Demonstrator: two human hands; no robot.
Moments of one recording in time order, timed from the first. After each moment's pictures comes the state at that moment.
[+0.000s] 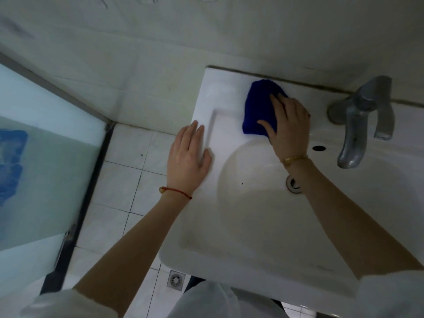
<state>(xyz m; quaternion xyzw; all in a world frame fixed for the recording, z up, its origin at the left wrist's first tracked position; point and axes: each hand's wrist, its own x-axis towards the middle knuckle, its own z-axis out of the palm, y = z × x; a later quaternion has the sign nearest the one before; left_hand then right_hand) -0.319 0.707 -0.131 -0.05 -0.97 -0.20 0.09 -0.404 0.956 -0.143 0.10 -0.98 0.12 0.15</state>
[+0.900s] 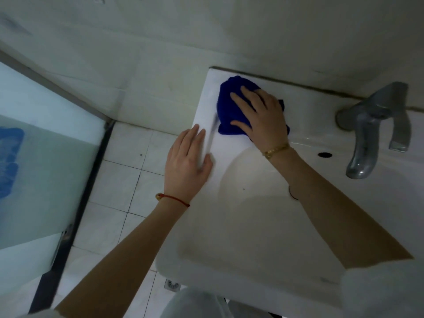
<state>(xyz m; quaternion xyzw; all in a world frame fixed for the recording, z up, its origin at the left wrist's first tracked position) -0.319 0.703 -0.131 -0.04 -0.97 -0.22 0.09 -0.441 0.907 -0.146 0.24 -0.96 0.08 0.15</state>
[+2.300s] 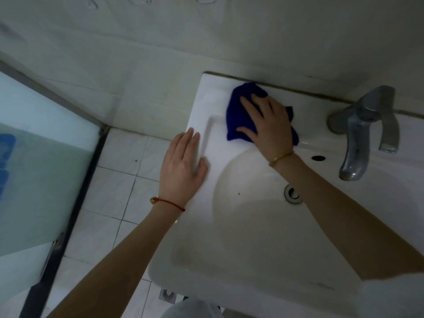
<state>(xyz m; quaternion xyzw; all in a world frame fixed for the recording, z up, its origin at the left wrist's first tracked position) -0.322 0.706 -0.133 -0.05 -0.97 -0.22 0.10 -0.432 0.930 -0.145 0.21 -0.96 0.07 0.15</state>
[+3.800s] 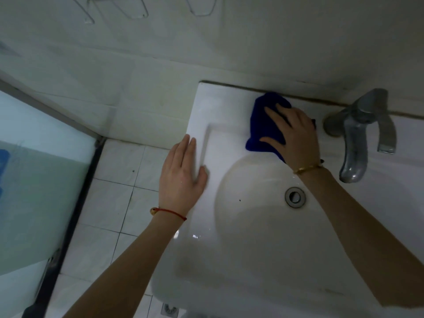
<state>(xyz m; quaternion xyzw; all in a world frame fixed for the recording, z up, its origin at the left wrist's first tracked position) -0.323 0.704 -0.136 -0.05 -0.97 -0.23 0.10 -0.415 0.983 -0.138 0.17 -0.97 0.11 0.12</state>
